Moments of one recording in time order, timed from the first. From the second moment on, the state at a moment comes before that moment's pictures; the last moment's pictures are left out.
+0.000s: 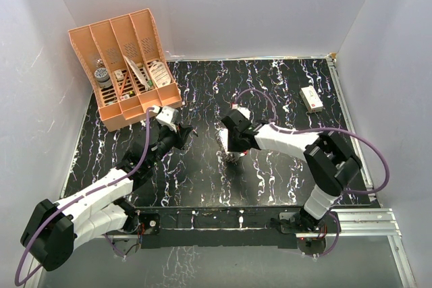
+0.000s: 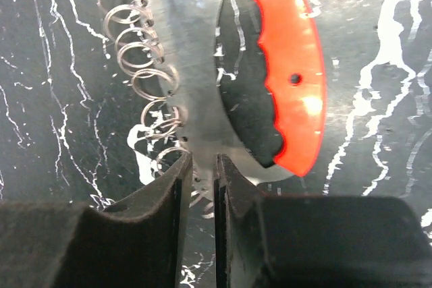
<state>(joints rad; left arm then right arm) -0.64 0.96 0.42 0.39 -0.03 -0.20 0.76 1.70 1.04 -0.40 0.17 0.71</state>
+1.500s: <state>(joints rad) -0.64 0.96 0.42 0.37 -0.04 -0.21 0.85 1.64 0.95 -0.26 -0.12 0.47</state>
